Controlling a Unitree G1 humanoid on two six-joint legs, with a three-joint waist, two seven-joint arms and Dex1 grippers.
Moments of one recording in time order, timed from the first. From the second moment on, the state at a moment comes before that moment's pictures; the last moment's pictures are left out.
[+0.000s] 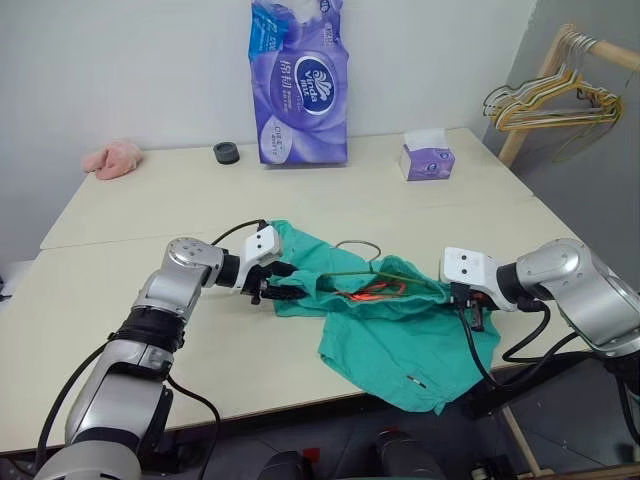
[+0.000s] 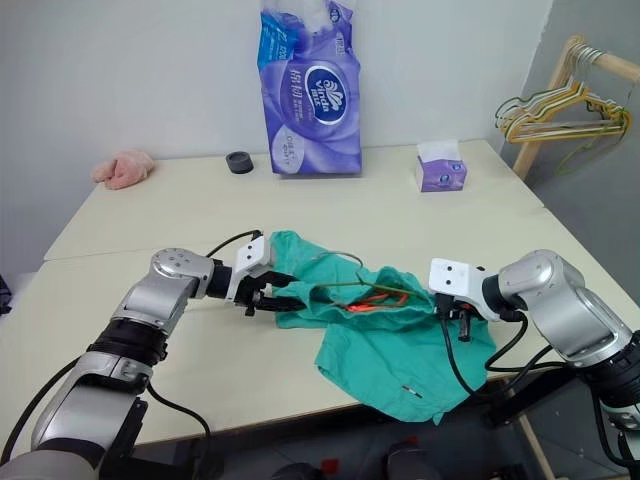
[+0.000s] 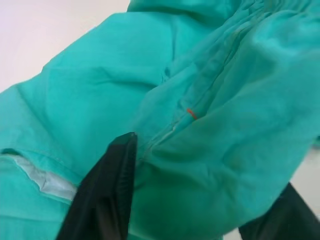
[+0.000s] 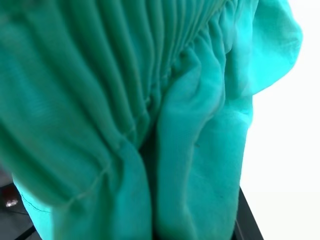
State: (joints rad) left arm -0.70 0.60 -0.23 0.52 -0.13 0.21 -1.35; right arm -0.54 -0.96 0.37 -0.31 0.07 0.73 1.18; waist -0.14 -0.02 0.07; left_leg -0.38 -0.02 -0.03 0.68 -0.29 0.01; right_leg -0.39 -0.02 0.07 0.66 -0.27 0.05
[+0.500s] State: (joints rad) left arm -0.70 0.63 -0.21 0.52 -0.15 0.21 -1.42; right arm -0.51 -0.98 0.33 -0.33 0.10 0.75 1.17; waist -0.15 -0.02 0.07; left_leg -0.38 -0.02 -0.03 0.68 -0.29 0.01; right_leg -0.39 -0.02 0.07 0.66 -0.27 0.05
